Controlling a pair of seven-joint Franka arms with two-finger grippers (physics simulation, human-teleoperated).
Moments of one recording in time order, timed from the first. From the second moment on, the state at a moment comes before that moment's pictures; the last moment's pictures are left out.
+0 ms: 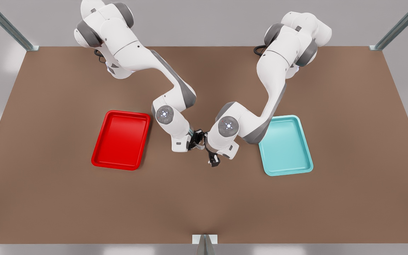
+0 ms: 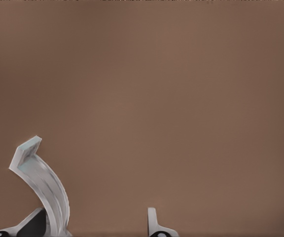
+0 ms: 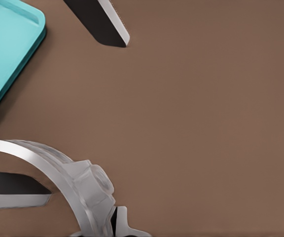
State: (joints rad) left arm -0.58 0.84 -0.10 -1.01 -0.10 1.95 -2.46; right arm 0.63 0.61 0.04 -1.56 0.30 2.39 -0.19
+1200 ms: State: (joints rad) left arm -0.10 0.32 -0.07 -1.22 0.05 1.34 -0.34; right arm 0.12 0.32 -0.03 -2.06 -0.03 2.20 -0.26
